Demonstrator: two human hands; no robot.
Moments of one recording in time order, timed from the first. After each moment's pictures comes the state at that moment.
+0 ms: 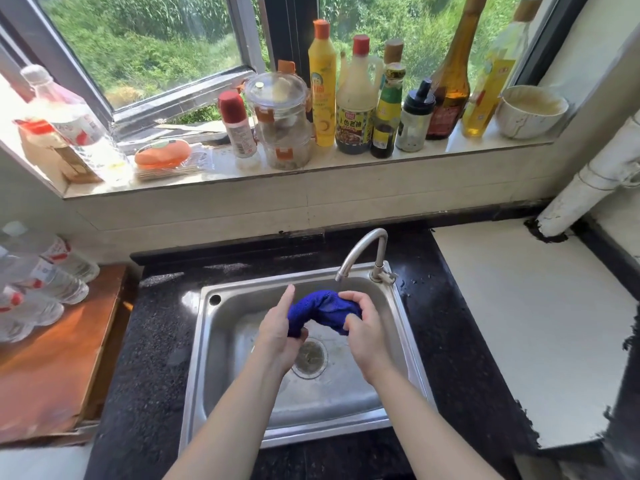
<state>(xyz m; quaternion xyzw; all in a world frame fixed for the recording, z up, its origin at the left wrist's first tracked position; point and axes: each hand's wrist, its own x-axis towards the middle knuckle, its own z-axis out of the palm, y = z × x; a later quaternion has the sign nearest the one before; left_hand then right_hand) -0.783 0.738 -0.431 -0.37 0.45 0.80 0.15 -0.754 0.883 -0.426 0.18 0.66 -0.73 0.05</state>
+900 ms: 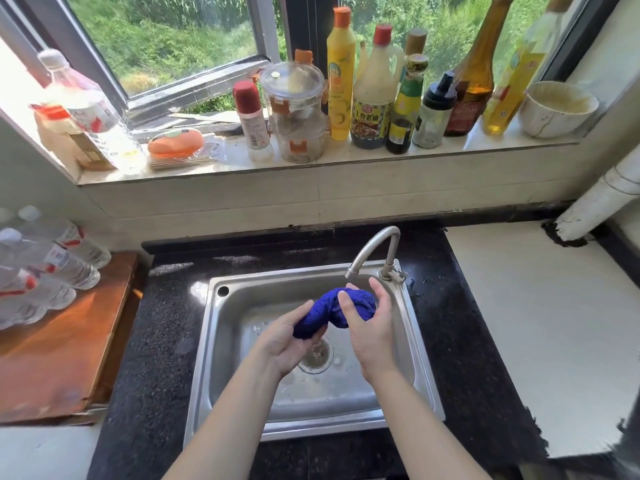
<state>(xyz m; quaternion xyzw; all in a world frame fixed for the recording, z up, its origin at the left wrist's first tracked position) -0.770 0.731 -0.418 -0.35 0.36 0.83 0.22 -0.755 0.872 -0.428 0.19 0.62 -0.76 0.00</state>
